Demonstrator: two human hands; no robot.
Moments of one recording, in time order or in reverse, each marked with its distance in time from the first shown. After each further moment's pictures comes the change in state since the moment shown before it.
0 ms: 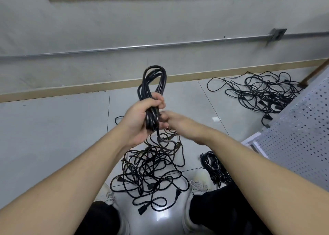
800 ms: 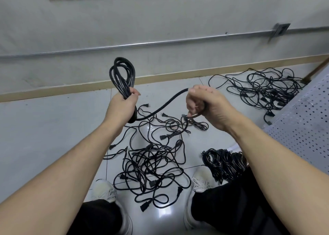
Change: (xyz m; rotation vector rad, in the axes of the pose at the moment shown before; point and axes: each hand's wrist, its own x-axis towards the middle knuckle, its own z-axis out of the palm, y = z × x) left_hand 0.024 0.008 -0.064 0.820 0.571 0.231; right_hand -0.038 -0.023 -0.050 0.591 0.176 -0.273
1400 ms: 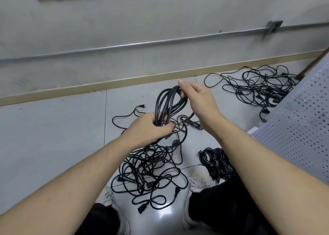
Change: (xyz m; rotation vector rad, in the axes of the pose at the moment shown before) left_hand -0.047 0.008 0.049 0.320 -0.526 0.161; right_hand 0.014 0.010 0.010 -0.344 0.490 -0.088
